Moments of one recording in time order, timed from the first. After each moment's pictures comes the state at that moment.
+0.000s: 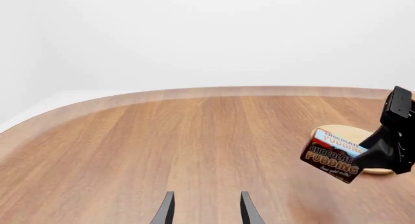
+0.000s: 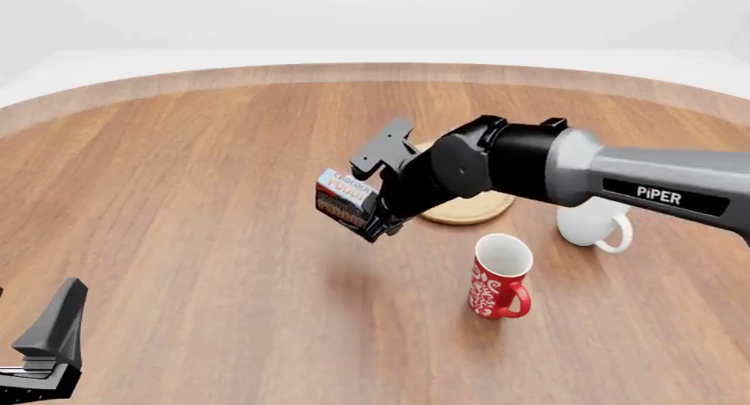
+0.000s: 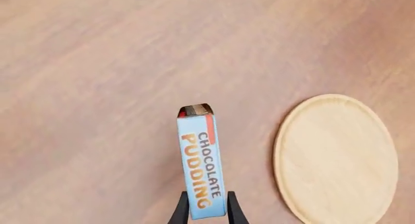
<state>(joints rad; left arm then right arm) 0.00 0.00 0.00 0.00 0.00 0.66 1.80 -1.30 0.48 -0.28</state>
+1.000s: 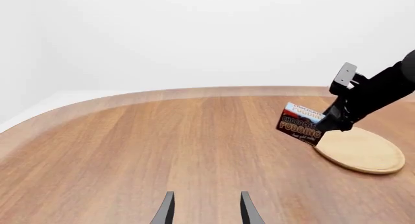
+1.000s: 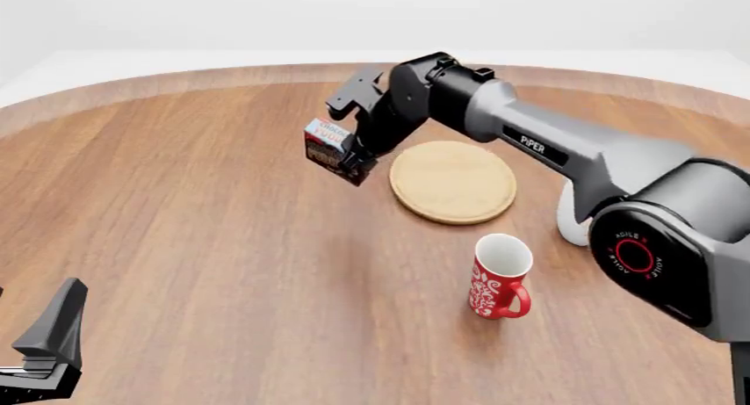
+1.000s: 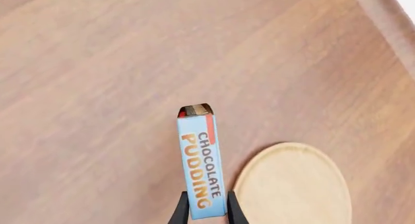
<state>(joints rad) 0.00 0.00 0.00 0.00 0.00 0.59 2.17 -1.96 0.76 -0.38</state>
